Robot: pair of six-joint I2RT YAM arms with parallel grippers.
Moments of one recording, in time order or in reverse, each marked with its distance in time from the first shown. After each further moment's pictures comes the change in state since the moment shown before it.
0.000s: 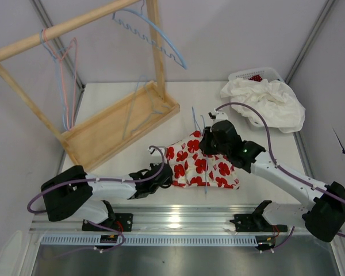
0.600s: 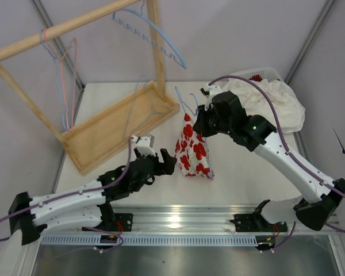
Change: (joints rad) left arm -0.039 -0.441 0.103 -0.278 -0.075 0.122; right arm 0.000 0.116 0.528 -0.374 -0.122 -0.182
